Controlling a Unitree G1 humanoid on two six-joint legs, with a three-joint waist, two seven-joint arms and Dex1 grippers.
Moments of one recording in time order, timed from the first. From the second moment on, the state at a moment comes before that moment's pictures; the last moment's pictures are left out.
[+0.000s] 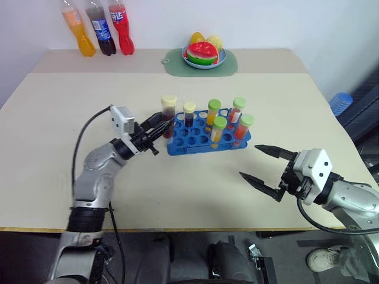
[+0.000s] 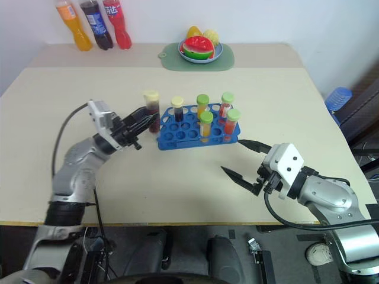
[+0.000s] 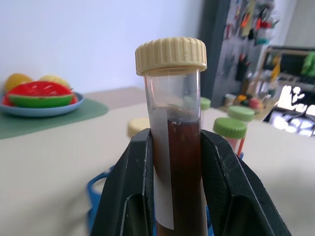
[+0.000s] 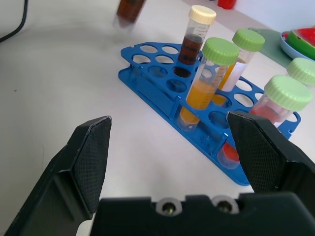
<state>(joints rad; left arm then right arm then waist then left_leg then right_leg) -0.43 0.33 0.05 0.07 -0.55 0.10 -0.83 0.14 -0.76 -0.23 -0.64 0.44 0.34 0.75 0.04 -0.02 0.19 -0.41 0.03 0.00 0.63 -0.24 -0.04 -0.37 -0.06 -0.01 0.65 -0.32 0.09</state>
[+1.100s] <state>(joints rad) -0.83 0.21 0.05 0.82 -0.40 -0.17 -1.23 0.36 -0.59 -0.19 -0.77 0.30 0.35 0.55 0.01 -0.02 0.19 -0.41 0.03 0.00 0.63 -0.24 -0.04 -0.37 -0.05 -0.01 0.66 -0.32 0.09</state>
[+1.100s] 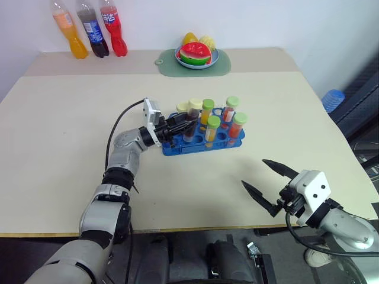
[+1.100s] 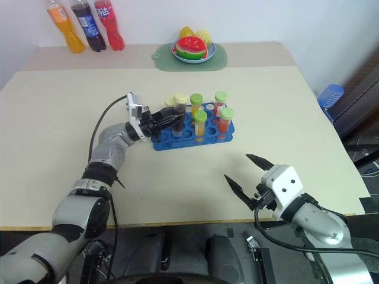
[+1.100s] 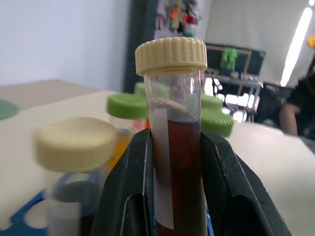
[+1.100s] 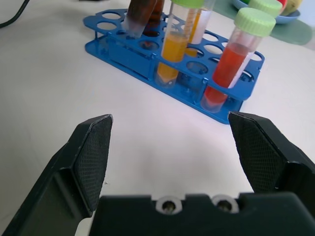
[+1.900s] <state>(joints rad) -0.75 0.24 0.04 0.78 -0.34 -0.20 -1.24 0.30 -0.59 -0.17 -0.76 0.28 0.33 0.55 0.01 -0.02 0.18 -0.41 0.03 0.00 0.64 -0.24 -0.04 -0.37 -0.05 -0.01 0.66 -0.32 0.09</state>
